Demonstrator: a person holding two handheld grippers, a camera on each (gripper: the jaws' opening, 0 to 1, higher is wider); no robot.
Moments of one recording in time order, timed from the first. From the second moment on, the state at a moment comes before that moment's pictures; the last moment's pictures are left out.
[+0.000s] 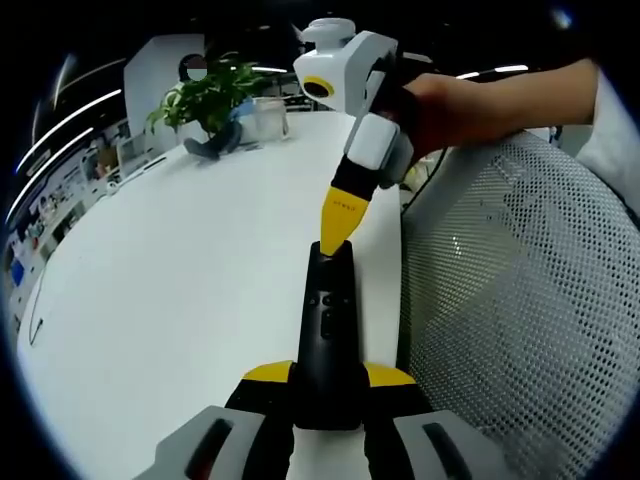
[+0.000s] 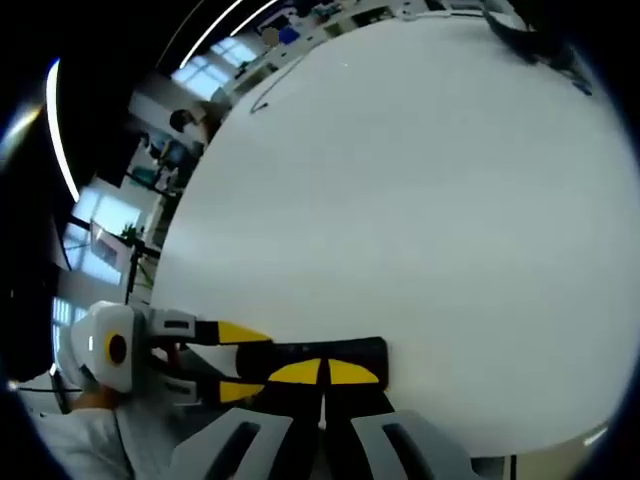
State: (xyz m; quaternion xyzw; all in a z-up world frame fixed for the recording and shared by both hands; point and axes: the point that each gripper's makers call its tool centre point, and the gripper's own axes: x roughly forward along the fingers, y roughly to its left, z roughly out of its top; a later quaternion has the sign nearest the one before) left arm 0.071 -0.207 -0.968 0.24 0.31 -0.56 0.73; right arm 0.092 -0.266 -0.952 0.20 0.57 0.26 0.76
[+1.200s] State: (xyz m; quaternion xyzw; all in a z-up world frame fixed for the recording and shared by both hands) left arm 0.067 -0.213 -0.967 0.24 0.30 -0.58 0.72; right arm 0.093 -0.262 -0.953 0.17 0.56 0.27 0.77
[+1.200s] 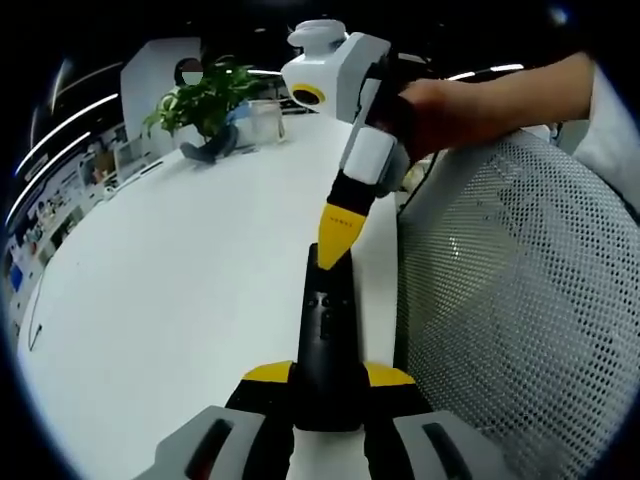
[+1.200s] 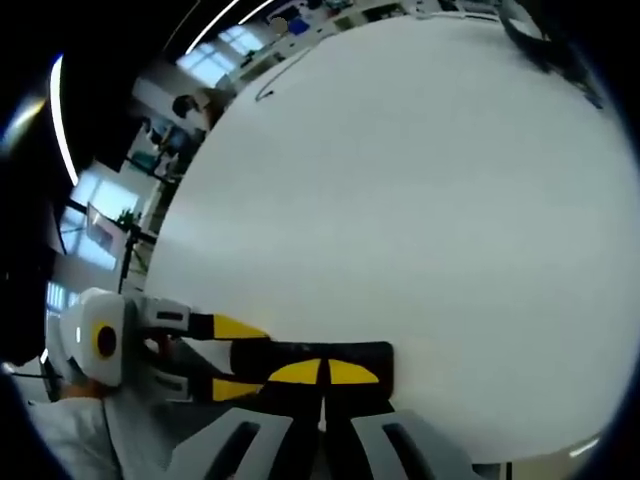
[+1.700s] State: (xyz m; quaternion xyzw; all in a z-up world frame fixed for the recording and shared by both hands) left arm 0.065 -0.214 -0.968 0.24 0.30 -0.58 0.72; right arm 0.088 -0.257 -0.958 0.15 0.57 0.28 0.76
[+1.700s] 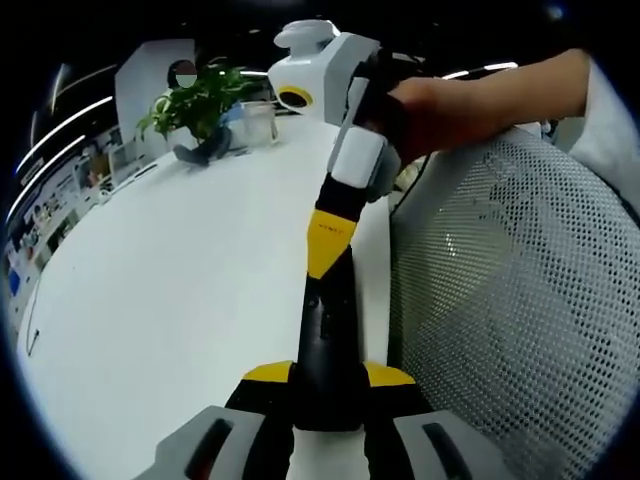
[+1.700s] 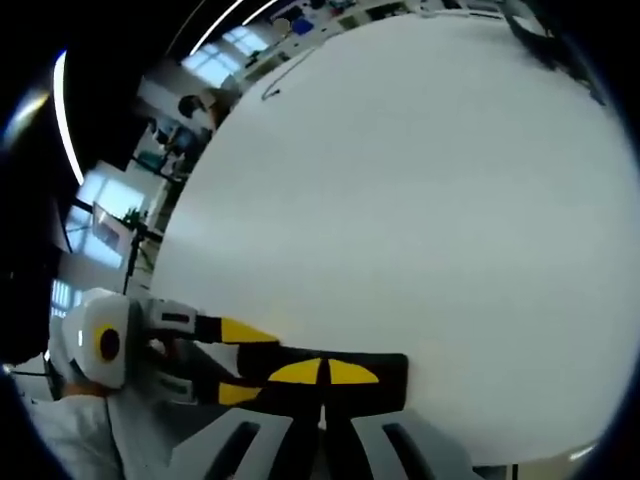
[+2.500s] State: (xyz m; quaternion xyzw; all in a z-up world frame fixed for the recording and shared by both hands) left arm 0.065 -0.214 -0.968 0.23 0.30 -0.58 0.72; right arm 0.090 -0.255 -0.962 0.10 0.61 0.25 0.74
